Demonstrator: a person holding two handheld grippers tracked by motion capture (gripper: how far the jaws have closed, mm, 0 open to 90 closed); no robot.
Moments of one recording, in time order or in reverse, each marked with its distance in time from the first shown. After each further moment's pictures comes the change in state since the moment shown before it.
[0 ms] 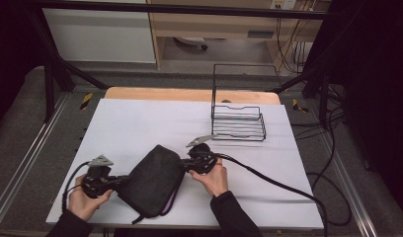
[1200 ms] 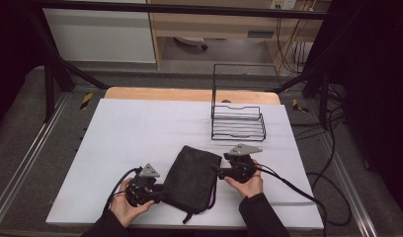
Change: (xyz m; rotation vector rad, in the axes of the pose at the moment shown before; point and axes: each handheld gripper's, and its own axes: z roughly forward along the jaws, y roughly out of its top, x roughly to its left) left arm -0.083 0.016 0.052 0.103 -0.071 0.169; right arm -0.049 -0.069 -0.065 -0.175 -0.244 -0.020
